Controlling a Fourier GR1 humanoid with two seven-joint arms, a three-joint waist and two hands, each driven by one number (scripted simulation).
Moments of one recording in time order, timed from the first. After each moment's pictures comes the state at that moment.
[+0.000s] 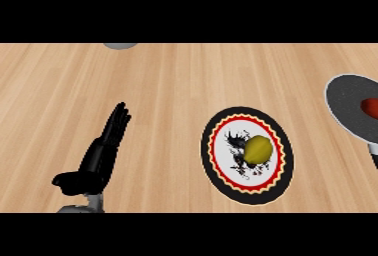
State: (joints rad) left arm -0.01 0.05 -0.15 -1.59 0.00 0.04 -0.10; right arm -0.41 -0.63 -0.88 -0.48 0.15 -0.02 -0.52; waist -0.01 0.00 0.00
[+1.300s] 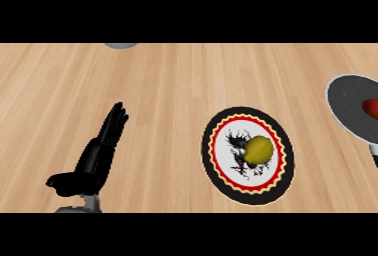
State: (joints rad) left arm 0.00 0.04 -0.11 -1.61 -0.02 -0.01 -0.09; right arm -0.01 -0.45 -0.67 -1.12 0.05 -0.12 -0.29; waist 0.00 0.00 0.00
